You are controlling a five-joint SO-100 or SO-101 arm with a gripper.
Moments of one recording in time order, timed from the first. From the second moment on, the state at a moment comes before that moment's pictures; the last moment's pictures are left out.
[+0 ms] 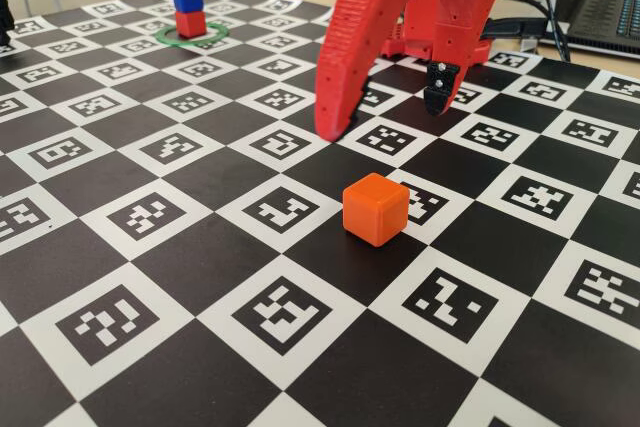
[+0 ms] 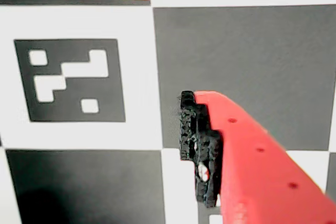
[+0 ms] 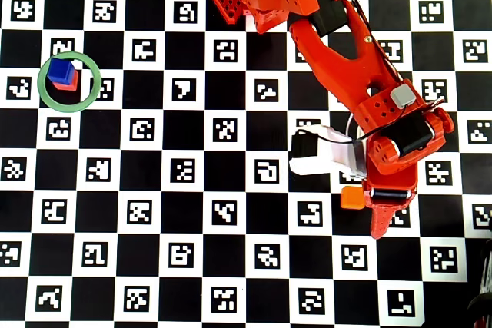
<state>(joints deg) -27.2 57.0 47.3 89.6 30.5</state>
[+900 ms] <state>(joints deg) -25.5 48.3 49.9 84.6 30.5</state>
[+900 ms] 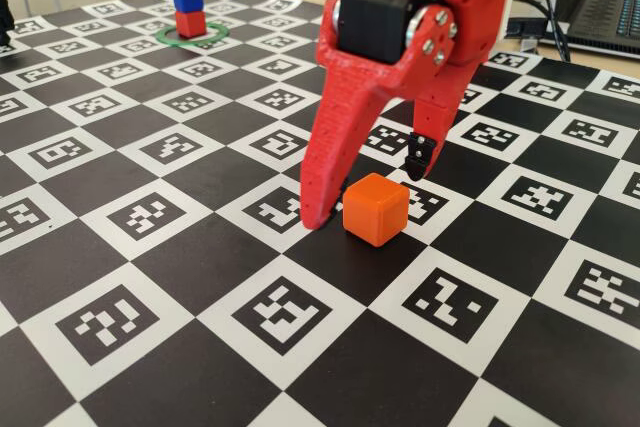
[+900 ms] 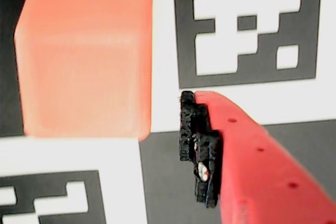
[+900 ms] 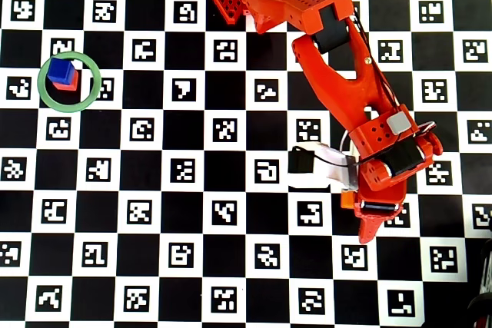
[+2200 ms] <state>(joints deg) -24.9 48.3 55.9 78.9 28.4</state>
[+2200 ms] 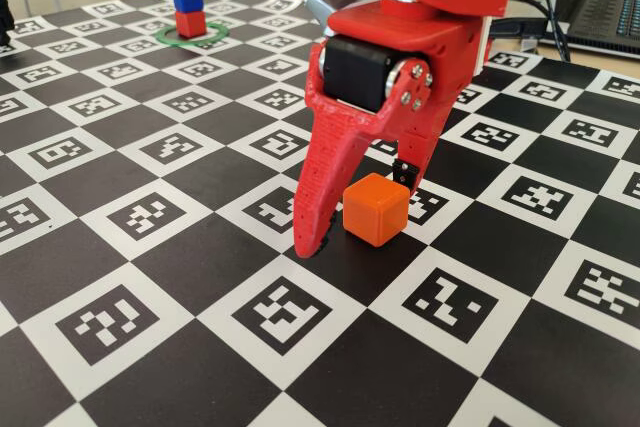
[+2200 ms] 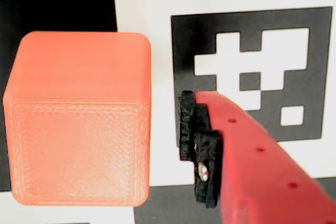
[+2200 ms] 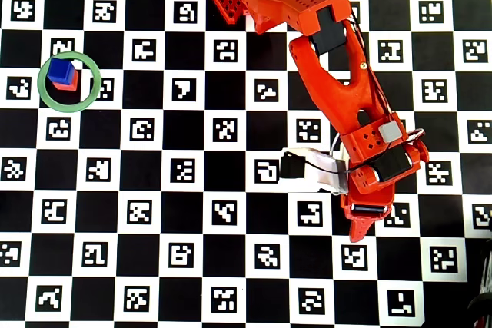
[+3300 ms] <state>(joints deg) -24.9 48.3 55.9 78.9 28.4</state>
